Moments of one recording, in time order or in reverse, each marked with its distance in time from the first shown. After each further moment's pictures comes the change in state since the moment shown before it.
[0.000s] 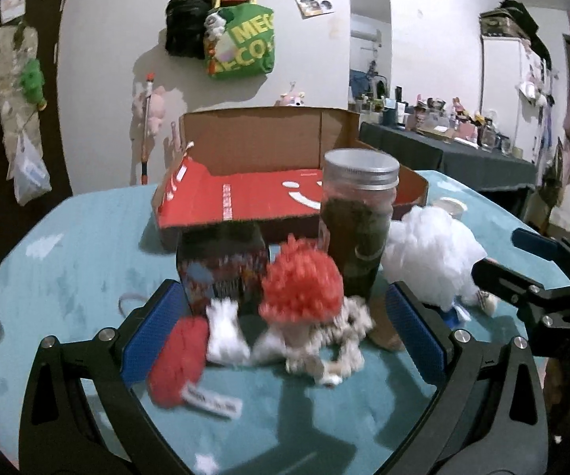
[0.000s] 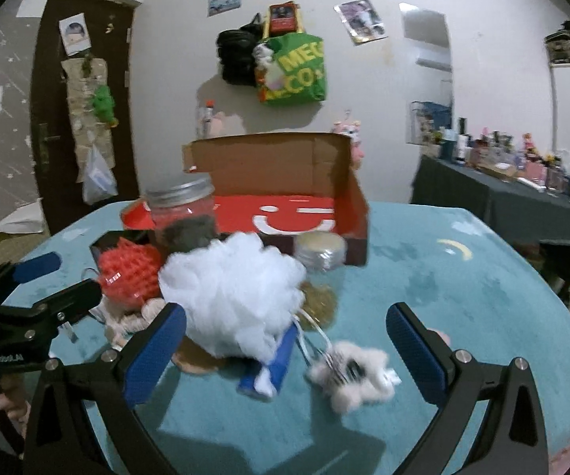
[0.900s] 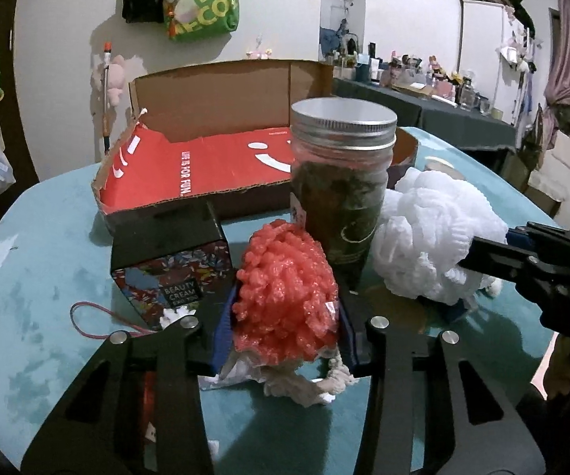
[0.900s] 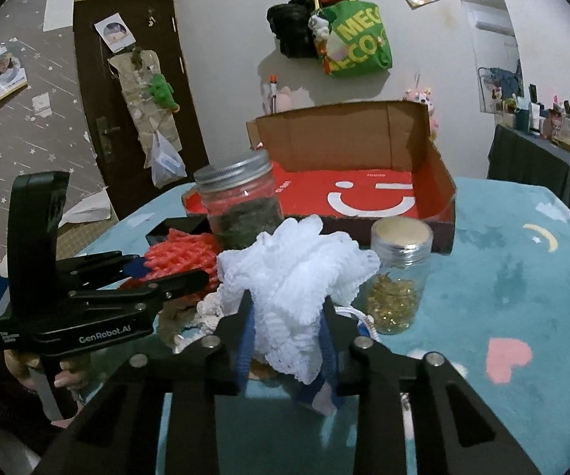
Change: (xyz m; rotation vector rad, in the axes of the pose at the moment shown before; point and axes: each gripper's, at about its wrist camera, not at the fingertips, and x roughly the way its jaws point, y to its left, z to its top) left arm 0.047 -0.010 0.007 0.054 0.170 -0.112; right arm 0.025 0.003 0.005 0.010 0.096 0.286
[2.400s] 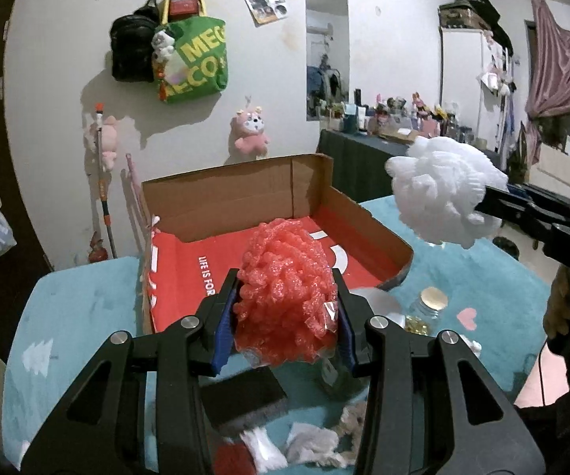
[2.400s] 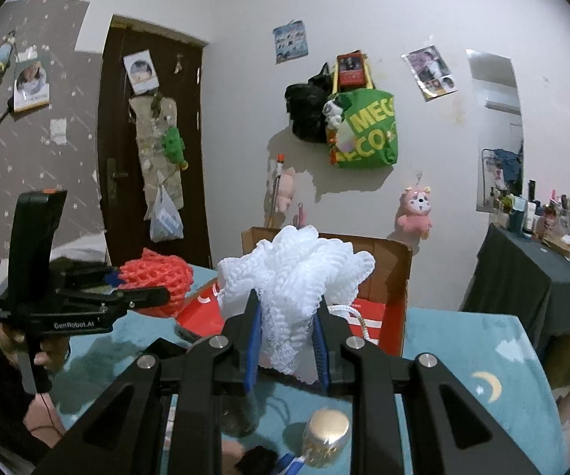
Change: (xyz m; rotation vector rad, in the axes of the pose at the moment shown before) left arm -0.051 0.030 0.109 0.072 -0.142 -0.035; right arm -0.044 -0.013 0.122 -0.163 -0.220 -0.031
